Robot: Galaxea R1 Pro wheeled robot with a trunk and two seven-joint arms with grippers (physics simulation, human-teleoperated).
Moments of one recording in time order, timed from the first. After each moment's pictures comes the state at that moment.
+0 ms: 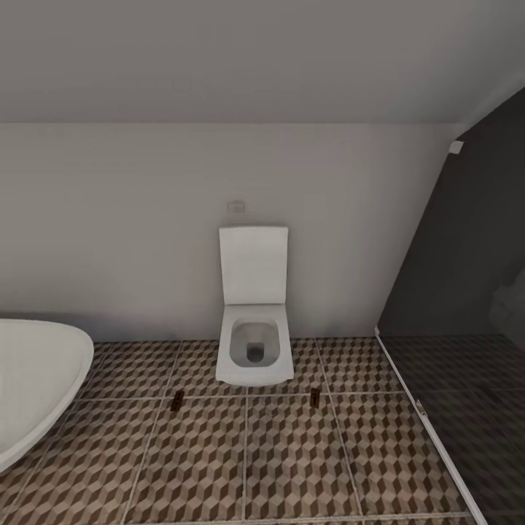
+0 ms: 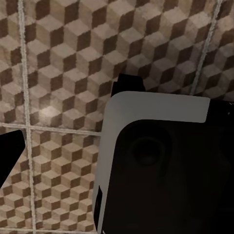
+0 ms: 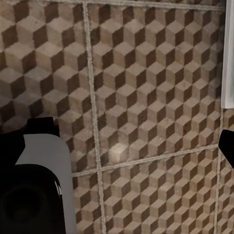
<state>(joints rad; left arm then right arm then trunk) -0.40 0.28 -2.19 -0.32 2.32 -0.03 -0.06 -0.27 -0.04 0.32 0.04 -0.29 -0.24 -0.27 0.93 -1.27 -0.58</state>
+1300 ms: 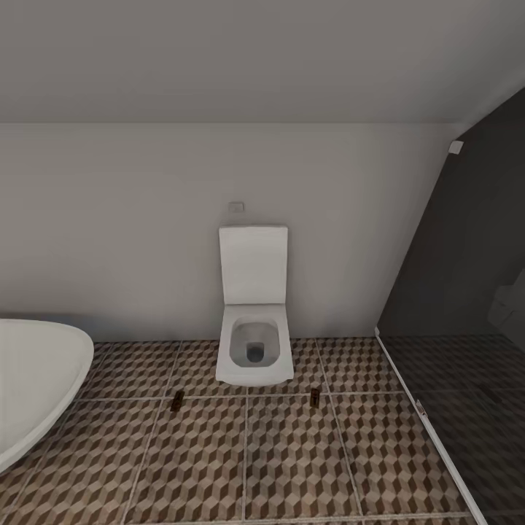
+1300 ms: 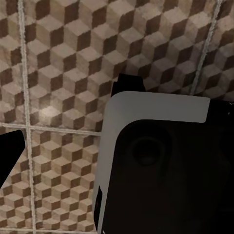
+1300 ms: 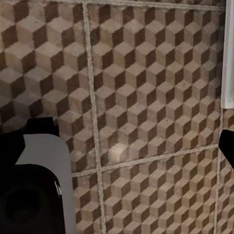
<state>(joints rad) -0.40 0.28 -2.19 -0.32 2.32 -0.03 -0.06 -0.27 -0.04 0.32 0.04 -0.29 -0.24 -0.27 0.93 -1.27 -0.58</state>
